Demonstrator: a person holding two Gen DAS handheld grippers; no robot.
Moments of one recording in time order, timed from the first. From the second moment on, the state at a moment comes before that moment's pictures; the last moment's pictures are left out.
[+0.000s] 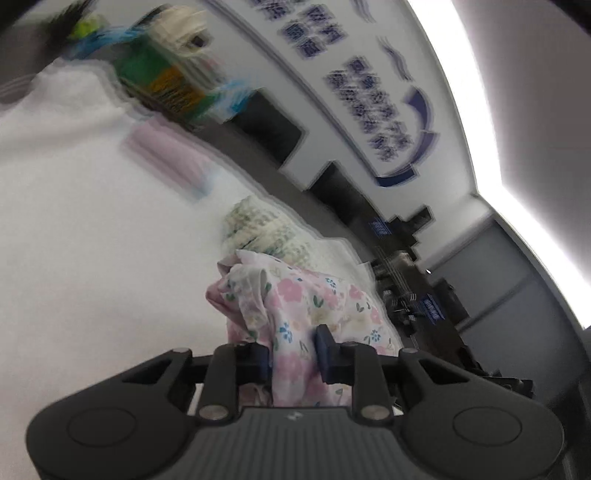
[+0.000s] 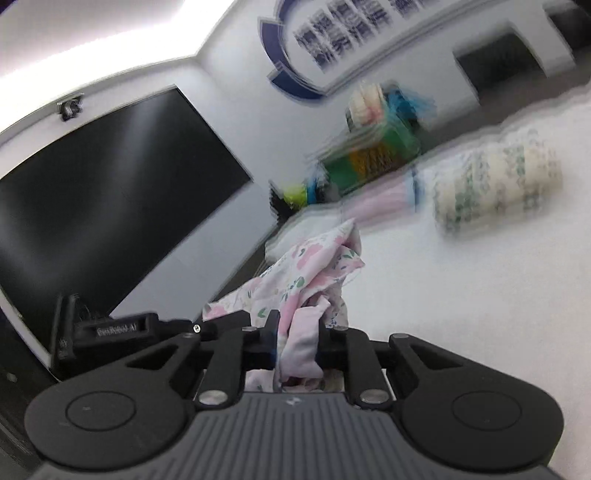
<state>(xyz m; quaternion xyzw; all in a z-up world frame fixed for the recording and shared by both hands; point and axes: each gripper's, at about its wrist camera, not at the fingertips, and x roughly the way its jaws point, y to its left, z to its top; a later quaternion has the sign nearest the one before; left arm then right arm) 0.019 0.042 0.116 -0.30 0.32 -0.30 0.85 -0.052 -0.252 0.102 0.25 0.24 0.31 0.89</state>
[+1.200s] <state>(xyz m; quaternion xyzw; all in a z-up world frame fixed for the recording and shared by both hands) 0.233 -0.147 0.012 -0.16 0.22 -0.15 0.95 0.225 -0.299 0.031 -0.03 0.23 0.13 0.96</state>
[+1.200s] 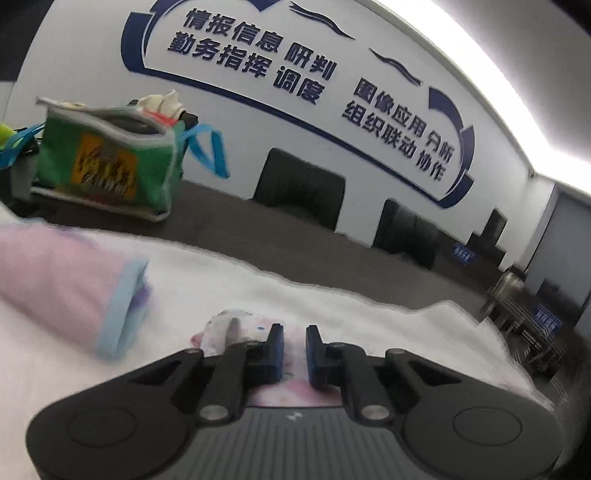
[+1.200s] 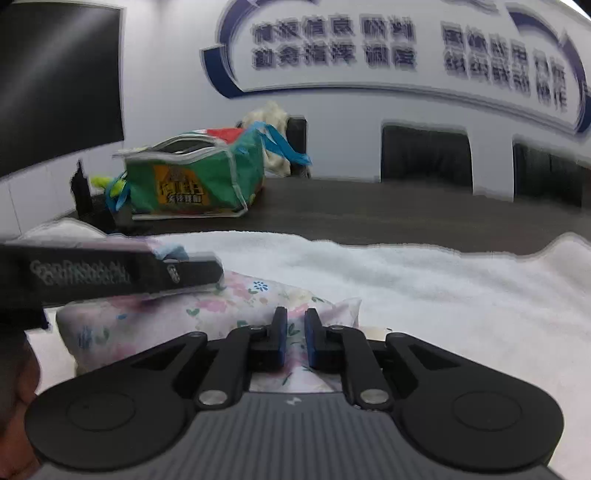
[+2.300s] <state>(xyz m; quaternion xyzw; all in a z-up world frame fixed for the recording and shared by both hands) 0.005 0.020 0.016 -0.02 0.32 -0.04 0.95 -0.005 -0.220 0.021 0.05 0.32 0.13 0.94</state>
